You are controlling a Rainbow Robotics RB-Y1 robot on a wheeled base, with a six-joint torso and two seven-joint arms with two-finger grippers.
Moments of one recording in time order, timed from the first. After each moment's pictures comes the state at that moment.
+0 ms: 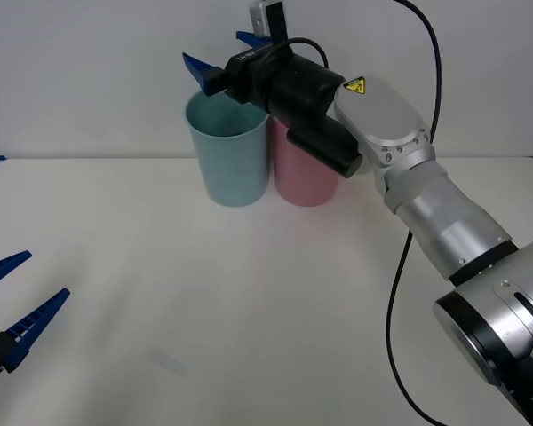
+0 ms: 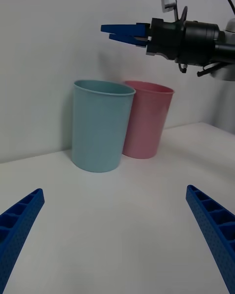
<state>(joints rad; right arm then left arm) -1.00 -0.20 0.32 -0.96 1.30 -0.34 -0.28 0.35 0.40 0.52 -1.66 -0.96 -1.22 0.00</state>
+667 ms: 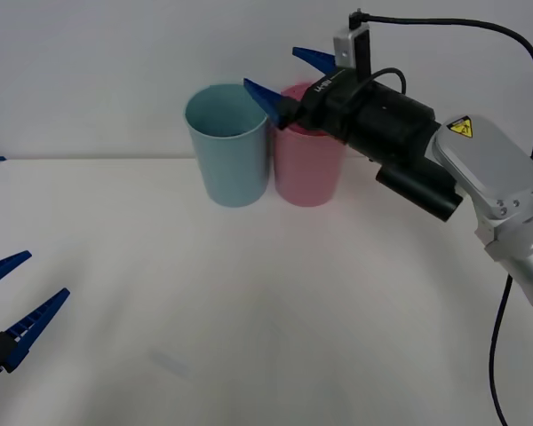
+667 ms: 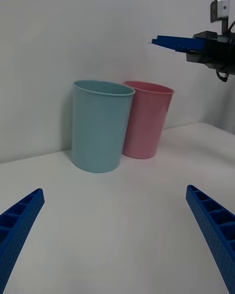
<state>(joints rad) -0.66 -0.53 0.37 -1.45 1.15 -0.38 -0.28 0.35 0.40 0.52 -1.66 -0.96 -1.22 0.00</state>
